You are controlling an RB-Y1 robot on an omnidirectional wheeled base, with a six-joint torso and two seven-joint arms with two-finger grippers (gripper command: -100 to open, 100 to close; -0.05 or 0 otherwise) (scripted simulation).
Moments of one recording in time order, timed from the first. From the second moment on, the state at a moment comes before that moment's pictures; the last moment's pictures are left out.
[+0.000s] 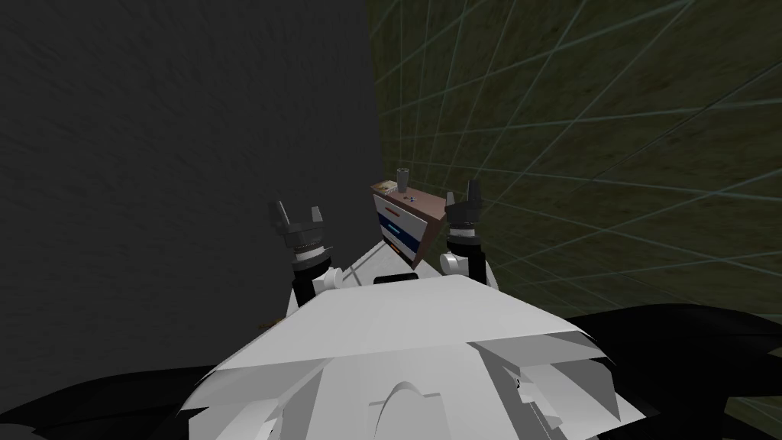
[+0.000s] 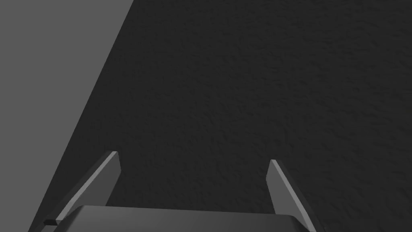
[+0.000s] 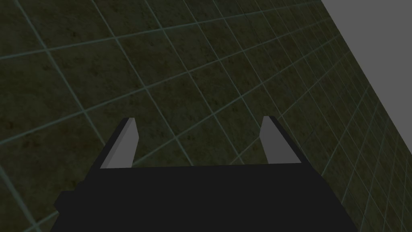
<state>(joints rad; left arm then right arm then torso) 0.48 -0.01 0.02 -2.34 -0.05 -0.53 0.12 0.46 0.02 0.03 -2.36 0.05 -0.42 -0.07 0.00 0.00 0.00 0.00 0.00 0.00</state>
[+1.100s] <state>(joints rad) 0.48 -0.01 0.02 -2.34 -0.05 -0.53 0.12 0.46 0.00 0.03 -2.35 0.05 -0.42 -0.07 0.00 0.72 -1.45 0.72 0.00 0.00</state>
